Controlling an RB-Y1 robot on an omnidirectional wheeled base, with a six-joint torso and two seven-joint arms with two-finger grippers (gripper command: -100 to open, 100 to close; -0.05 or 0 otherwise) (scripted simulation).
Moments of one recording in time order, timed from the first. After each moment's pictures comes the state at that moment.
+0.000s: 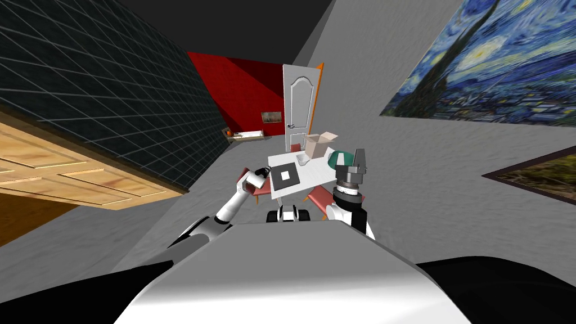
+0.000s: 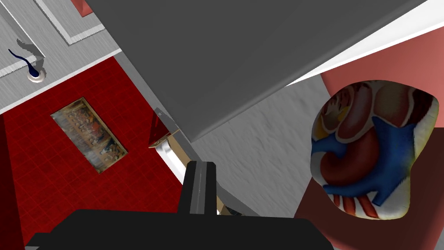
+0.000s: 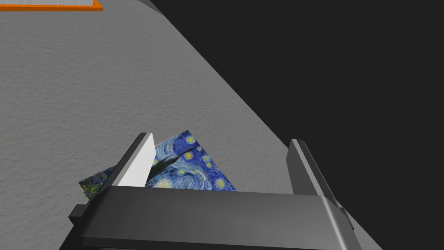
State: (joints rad) left arm -0.29 0.42 -0.36 -1.72 0.06 0.98 0.04; right arm 0.53 -0.03 0.07 -2.37 -0.06 -0.58 0.17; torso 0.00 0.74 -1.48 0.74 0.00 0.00
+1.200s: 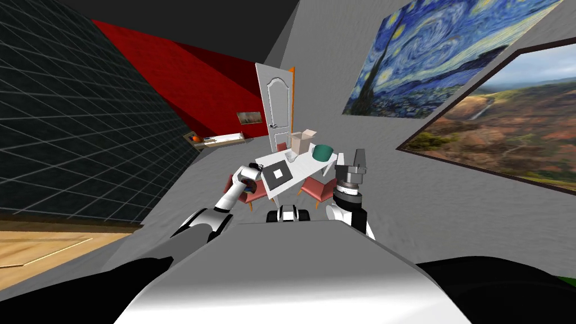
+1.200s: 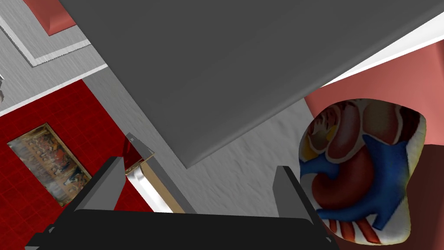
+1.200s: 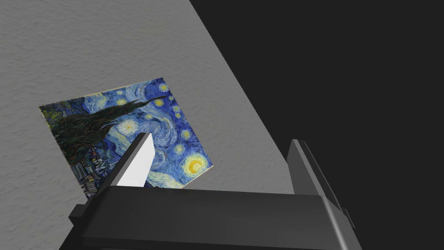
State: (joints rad) left arm -0.41 0.45 -0.22 -1.47 0.15 1.05 0.08; right arm 0.53 -0.03 0.07 -2.37 -0.06 -0.58 0.17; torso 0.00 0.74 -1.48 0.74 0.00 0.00
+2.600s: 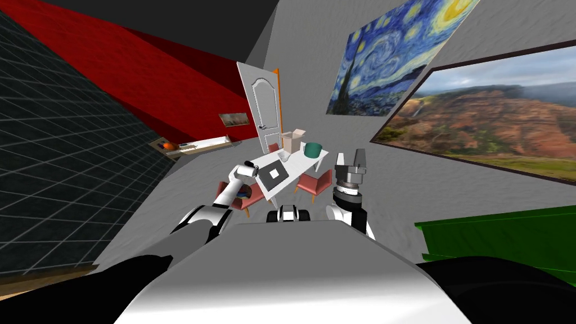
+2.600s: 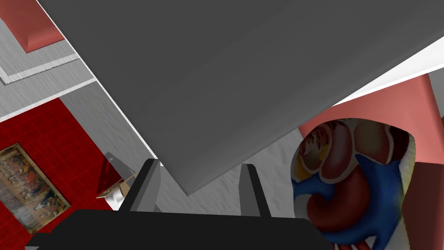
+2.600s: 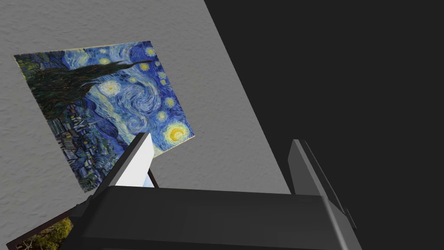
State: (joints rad) left arm -0.46 0.46 -0.13 -1.33 0.21 1.08 0.10; right arm 0.53 -0.03 0.07 -2.37 -0.06 -0.58 0.17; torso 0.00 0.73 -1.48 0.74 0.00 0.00
